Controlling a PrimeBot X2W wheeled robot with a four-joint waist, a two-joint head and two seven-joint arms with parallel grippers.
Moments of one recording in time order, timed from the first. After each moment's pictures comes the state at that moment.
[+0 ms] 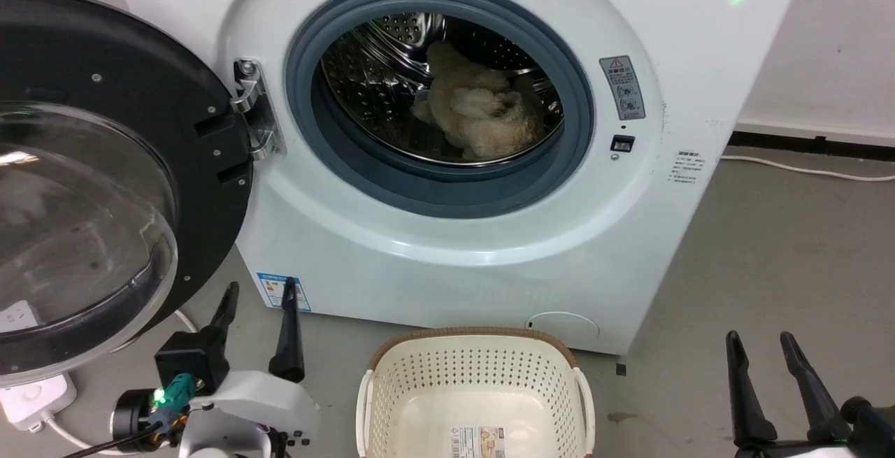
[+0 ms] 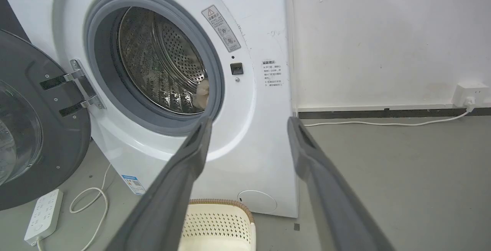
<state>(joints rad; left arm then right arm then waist) -0.10 0.29 -0.29 0.07 -0.42 0.26 -0.14 0.14 -0.05 -0.08 -0.04 0.23 0.13 -0.18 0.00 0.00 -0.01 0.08</state>
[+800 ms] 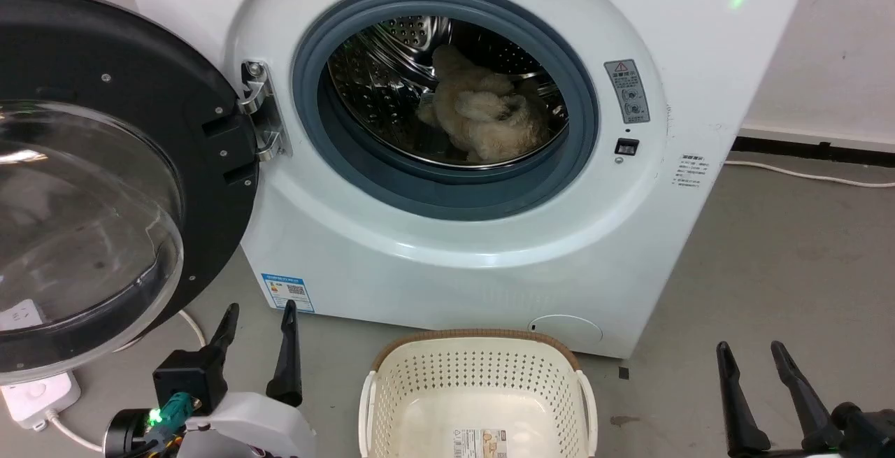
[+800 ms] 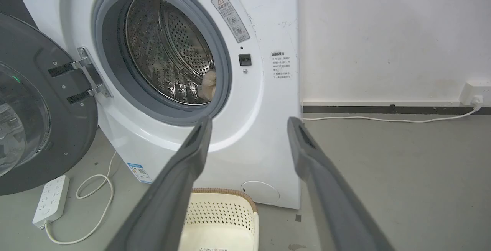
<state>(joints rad) -0.03 0.33 -0.30 -0.03 -0.42 0.29 -0.08 0.18 -0.05 -0.06 -0.08 0.22 0.13 -0.14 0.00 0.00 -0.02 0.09</state>
